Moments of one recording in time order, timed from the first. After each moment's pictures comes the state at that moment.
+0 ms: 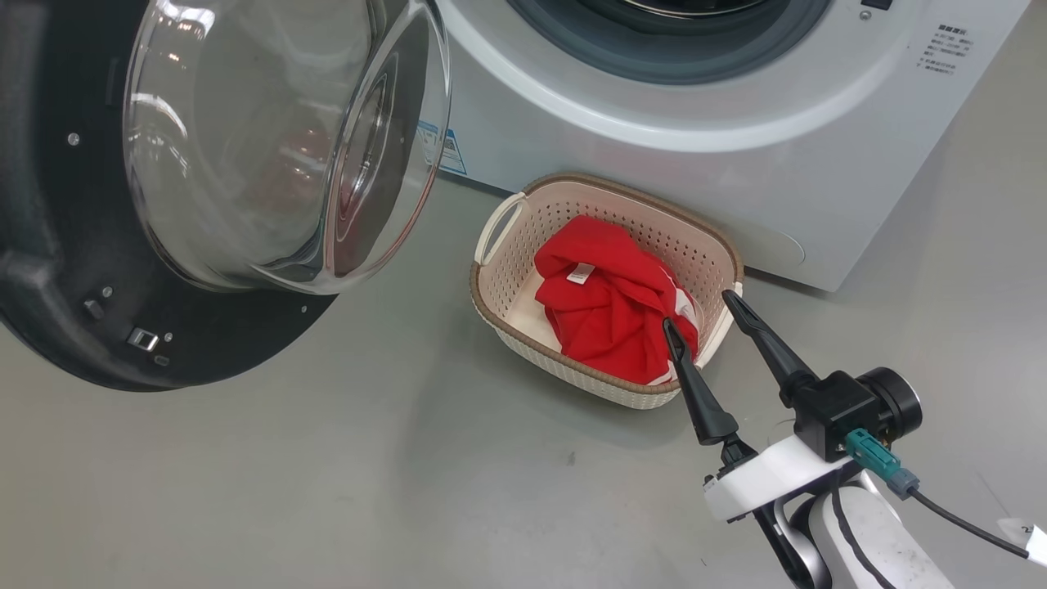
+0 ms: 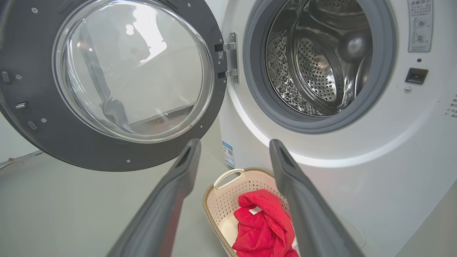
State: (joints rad) left arm -0.14 0.46 0.15 0.47 -0.54 -0.13 -0.23; right arm -0.13 -0.11 0.38 0.10 0.21 0.04 -0.23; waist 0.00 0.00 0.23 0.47
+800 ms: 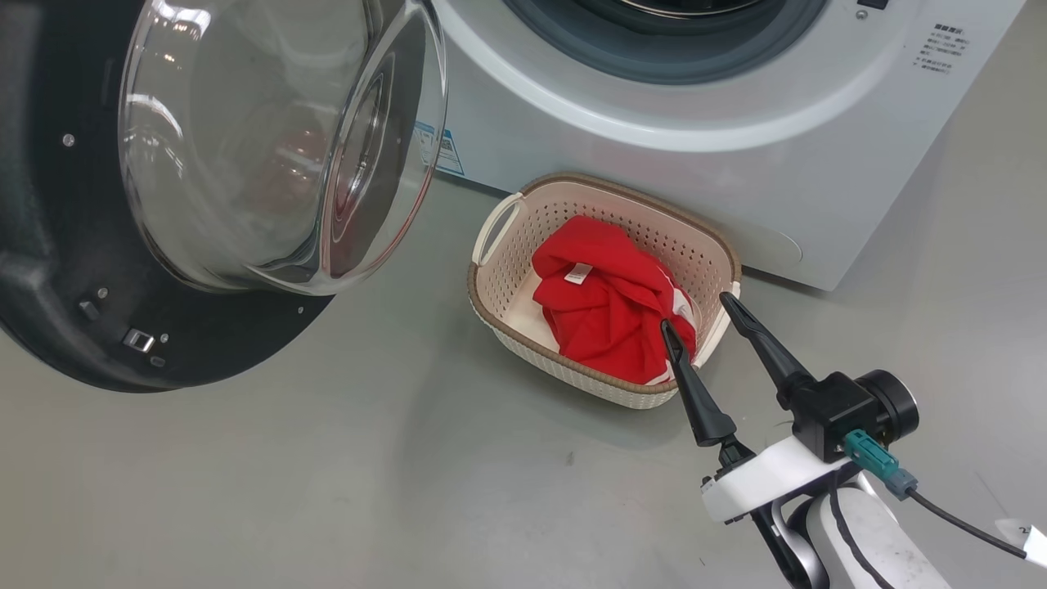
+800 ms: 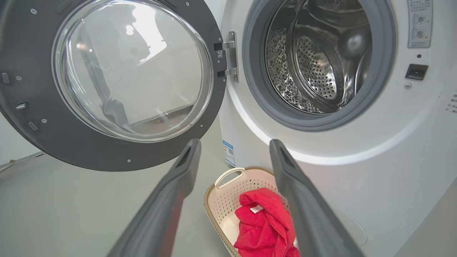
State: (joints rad) left arm -0.17 0.48 0.13 0.49 -0.52 -0.13 -0.24; right arm -0.13 -0.10 0.38 0.11 0.22 0.04 -0.23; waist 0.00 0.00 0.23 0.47
